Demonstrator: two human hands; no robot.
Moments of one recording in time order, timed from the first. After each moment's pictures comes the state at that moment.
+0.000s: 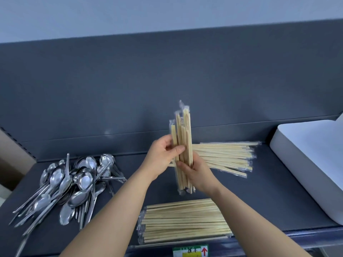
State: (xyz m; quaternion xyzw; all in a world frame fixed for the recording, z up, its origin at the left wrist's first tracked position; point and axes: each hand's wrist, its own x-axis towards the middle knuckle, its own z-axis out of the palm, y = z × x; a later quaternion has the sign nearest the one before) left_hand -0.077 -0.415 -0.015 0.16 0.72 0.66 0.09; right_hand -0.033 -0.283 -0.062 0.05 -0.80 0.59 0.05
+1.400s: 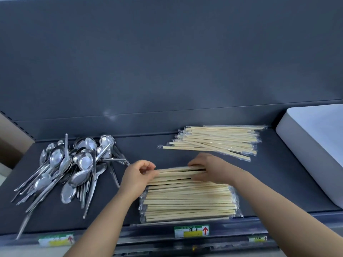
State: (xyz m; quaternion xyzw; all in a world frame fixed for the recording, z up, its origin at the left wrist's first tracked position) left_hand -0.035 -0.494 -0.112 -0.02 0.86 0.51 0.07; right_hand -0.029 -0.232 -0.093 0.13 -0.95 0.21 -0.18
